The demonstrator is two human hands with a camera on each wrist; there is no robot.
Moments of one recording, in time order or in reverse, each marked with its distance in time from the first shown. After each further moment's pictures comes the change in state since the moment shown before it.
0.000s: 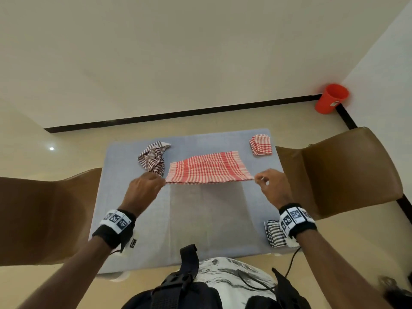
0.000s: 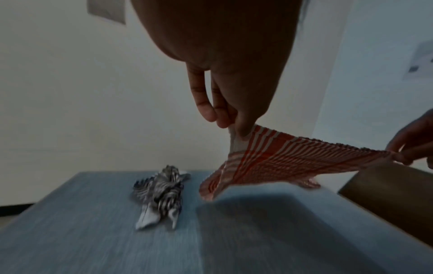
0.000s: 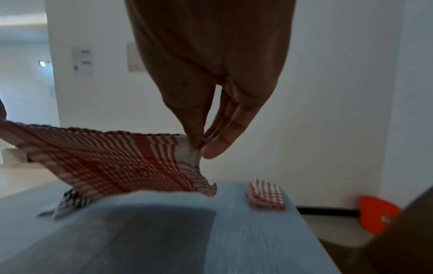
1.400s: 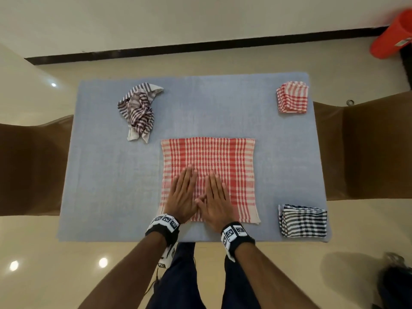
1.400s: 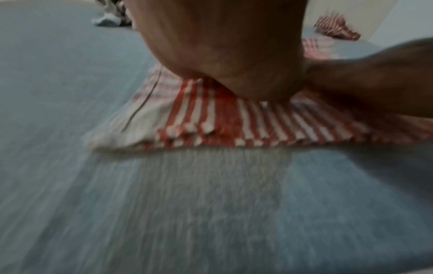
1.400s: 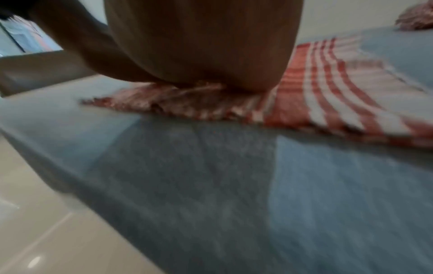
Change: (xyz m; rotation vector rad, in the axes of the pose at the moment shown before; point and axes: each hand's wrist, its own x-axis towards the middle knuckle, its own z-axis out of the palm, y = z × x) left_hand -0.063 0.086 0.267 -0.056 -0.314 -0.105; right_hand -0.105 -0.001 0.269 -0.246 -0.479 -0.155
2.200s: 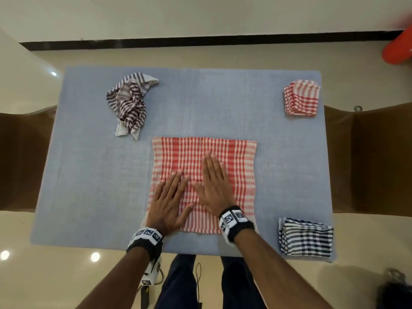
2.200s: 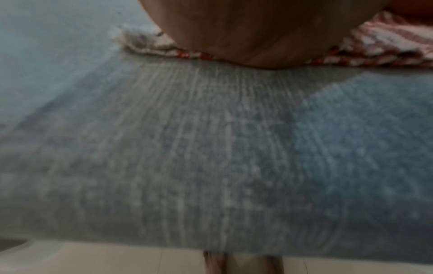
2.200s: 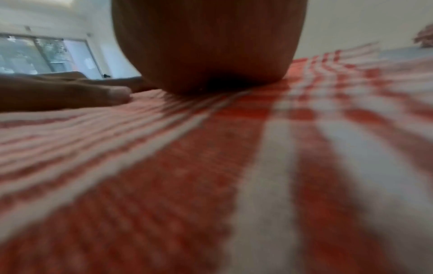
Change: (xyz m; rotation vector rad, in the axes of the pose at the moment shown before) left_hand -0.011 -0.013 0.022 -0.045 0.138 -0.013; right_hand 0.069 0.029 -0.019 -0.016 0.053 -0.063
